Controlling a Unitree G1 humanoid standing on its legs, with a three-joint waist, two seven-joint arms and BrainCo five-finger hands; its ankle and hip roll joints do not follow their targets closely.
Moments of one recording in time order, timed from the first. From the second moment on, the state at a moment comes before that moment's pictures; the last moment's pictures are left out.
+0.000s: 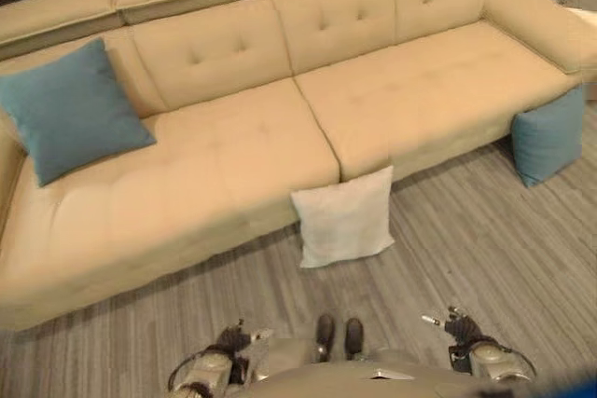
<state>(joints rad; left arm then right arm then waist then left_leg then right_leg) 0.02 0.21 -0.22 1.25 -0.19 -0.08 0.07 -0.03 -0.28 0.25 1.19 0.26 -0.09 -0.08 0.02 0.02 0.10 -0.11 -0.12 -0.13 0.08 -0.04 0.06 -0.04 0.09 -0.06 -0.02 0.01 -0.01</state>
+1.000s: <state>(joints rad) -0.10 0.21 -0.24 1.28 -0.19 -0.08 0.07 -0.07 -0.30 0.23 1.15 0.27 -0.10 -0.08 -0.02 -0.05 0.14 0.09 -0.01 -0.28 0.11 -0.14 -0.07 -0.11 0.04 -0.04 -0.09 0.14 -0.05</state>
